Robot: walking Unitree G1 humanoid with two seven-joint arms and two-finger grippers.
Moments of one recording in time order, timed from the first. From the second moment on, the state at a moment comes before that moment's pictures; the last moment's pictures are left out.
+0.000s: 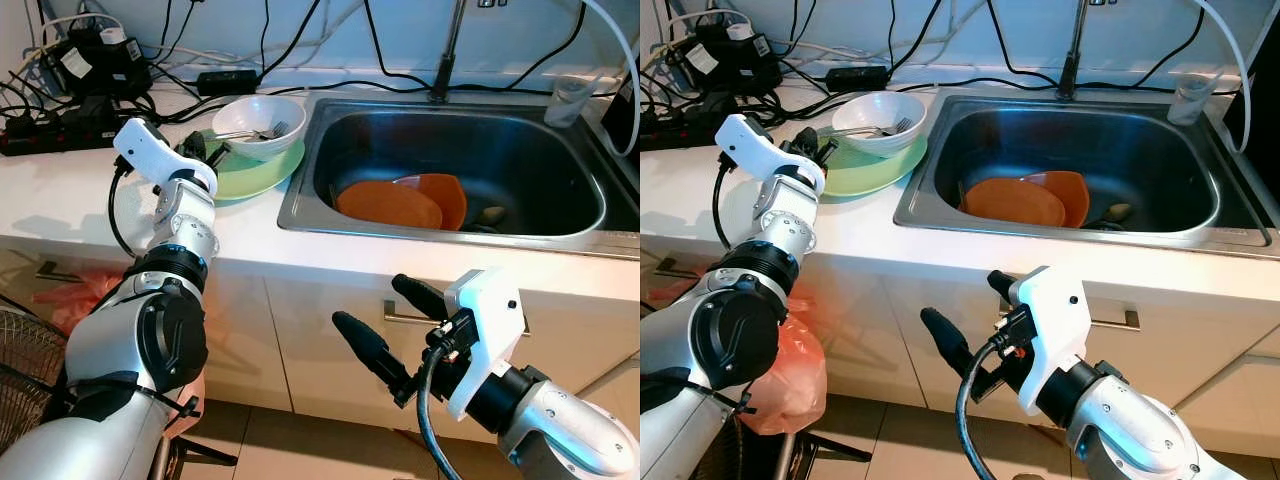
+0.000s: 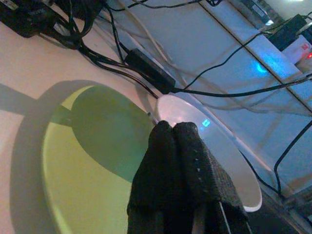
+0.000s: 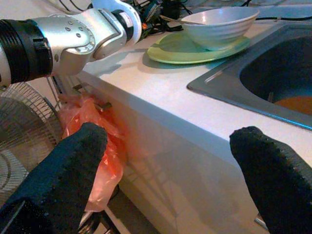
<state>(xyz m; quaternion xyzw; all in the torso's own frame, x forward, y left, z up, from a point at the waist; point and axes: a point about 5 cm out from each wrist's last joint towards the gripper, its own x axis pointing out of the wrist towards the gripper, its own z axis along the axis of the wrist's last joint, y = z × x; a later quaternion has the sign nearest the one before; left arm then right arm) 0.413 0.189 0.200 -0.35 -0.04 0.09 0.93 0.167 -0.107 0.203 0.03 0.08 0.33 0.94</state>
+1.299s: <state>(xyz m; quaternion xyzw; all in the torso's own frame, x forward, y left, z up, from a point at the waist) 0.415 0.189 0.208 -0.33 -0.05 0.10 0.94 0.176 -0.099 0.206 0.04 0.06 0.35 0.93</state>
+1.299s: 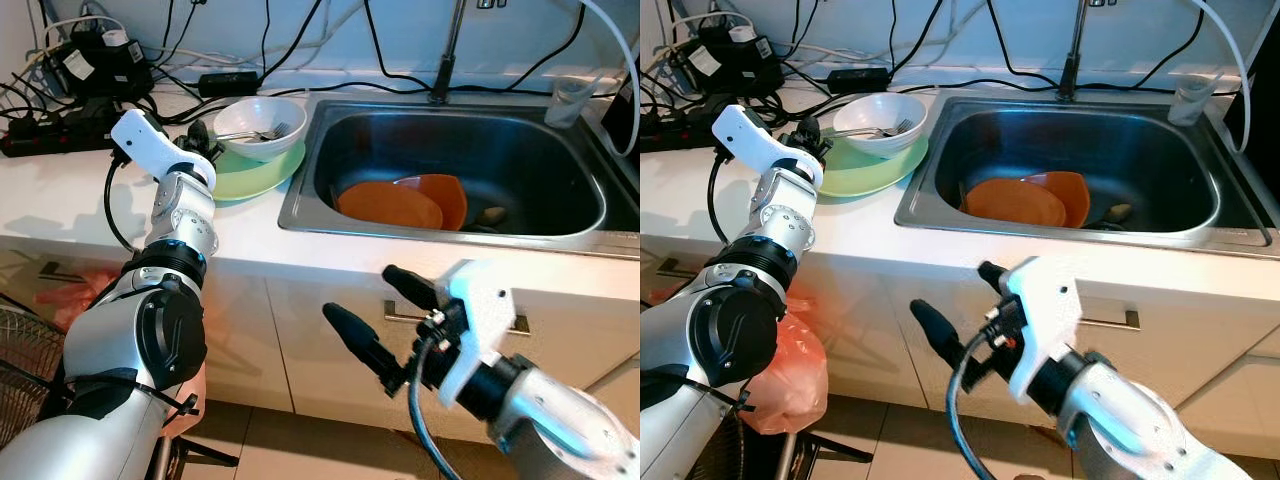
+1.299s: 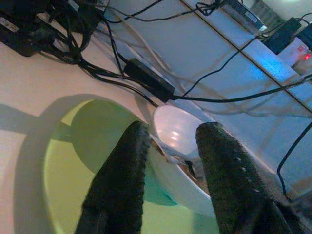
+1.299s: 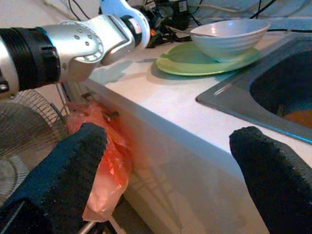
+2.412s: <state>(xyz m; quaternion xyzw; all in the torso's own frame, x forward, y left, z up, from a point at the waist) 0.400 0.165 0.200 -0.24 -0.07 0.01 0.97 0.233 -0.100 0.196 0.00 0.01 0.31 0.95</state>
